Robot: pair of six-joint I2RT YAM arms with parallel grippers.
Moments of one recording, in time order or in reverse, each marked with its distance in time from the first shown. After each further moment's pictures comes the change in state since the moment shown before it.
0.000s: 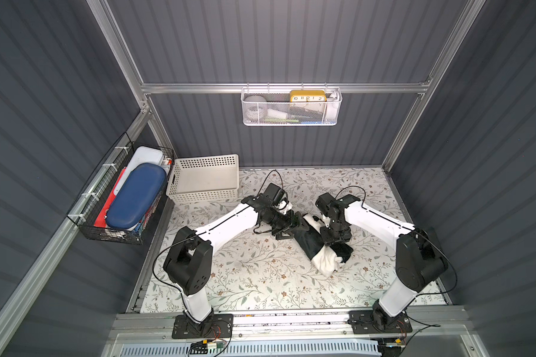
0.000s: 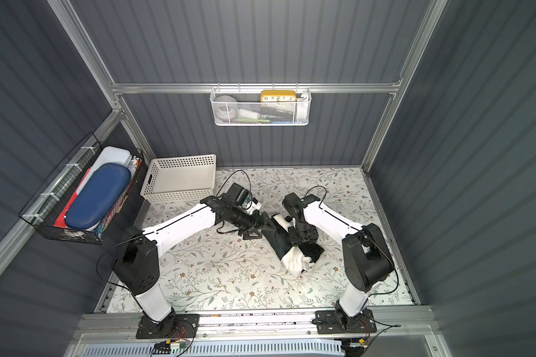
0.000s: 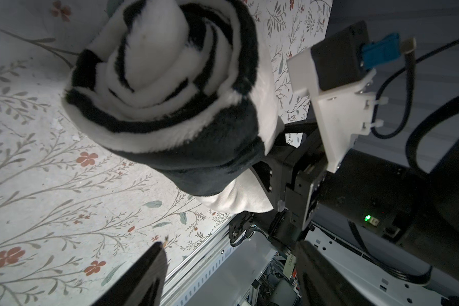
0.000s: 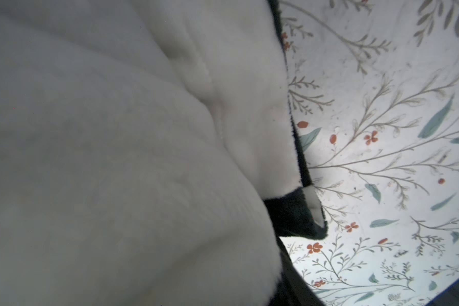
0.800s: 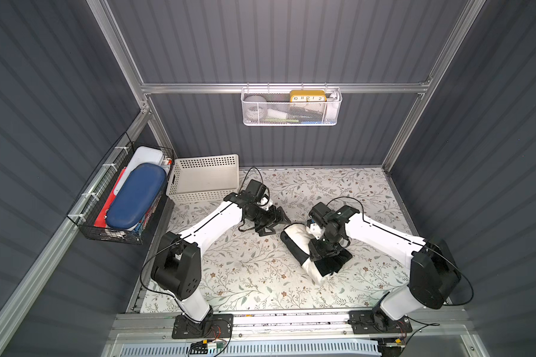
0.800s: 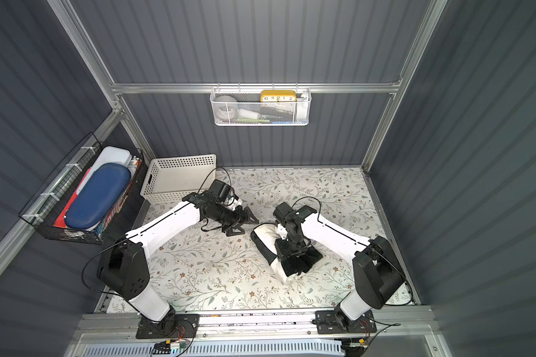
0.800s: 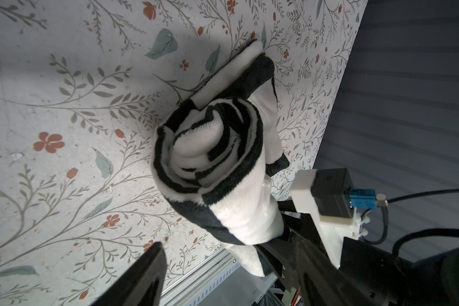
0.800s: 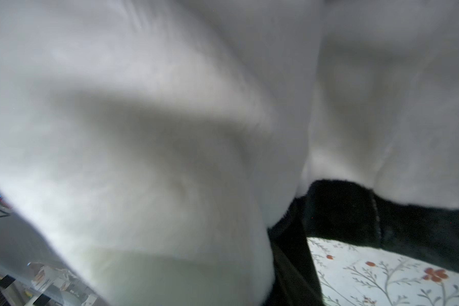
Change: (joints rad) left arm 0.153 -0.097 -0.051 -0.105 -0.070 0.039; right arm 0.172 -0.128 -0.096 0.047 -0.232 0.003
